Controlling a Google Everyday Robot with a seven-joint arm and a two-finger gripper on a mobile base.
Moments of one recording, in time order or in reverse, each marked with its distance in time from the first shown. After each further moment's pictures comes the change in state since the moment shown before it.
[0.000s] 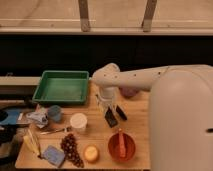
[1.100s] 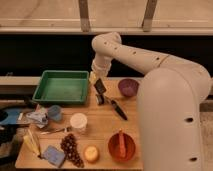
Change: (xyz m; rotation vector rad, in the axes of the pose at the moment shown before) arm -0.149 0.007 -0.118 -0.093 -0.309 -0.176
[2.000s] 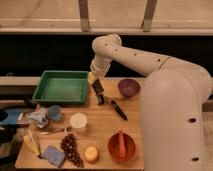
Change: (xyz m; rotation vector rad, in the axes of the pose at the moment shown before) arm -0.006 0.004 0.018 -0.025 -0.021 -0.016
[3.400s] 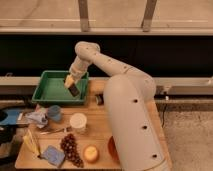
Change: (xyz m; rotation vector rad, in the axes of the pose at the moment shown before) arm -0.086 0.098 0.100 -0.323 -0.033 -0.253
